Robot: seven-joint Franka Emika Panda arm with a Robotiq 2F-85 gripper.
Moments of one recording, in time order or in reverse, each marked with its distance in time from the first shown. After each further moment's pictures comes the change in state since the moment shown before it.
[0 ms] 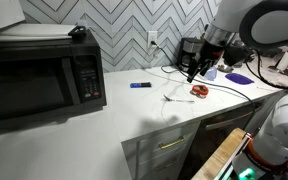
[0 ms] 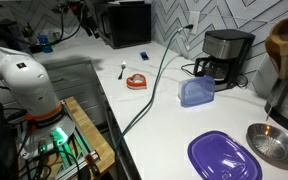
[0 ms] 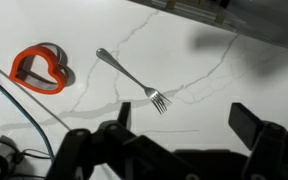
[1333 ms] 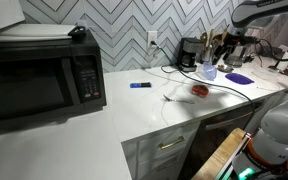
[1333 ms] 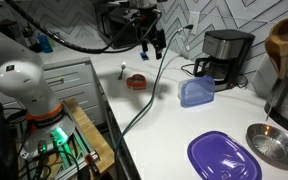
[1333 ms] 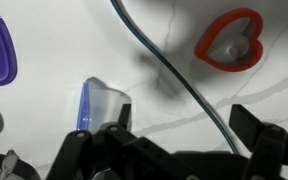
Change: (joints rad) arm -0.299 0.455 -0.613 0.289 -0.188 0.116 -0.594
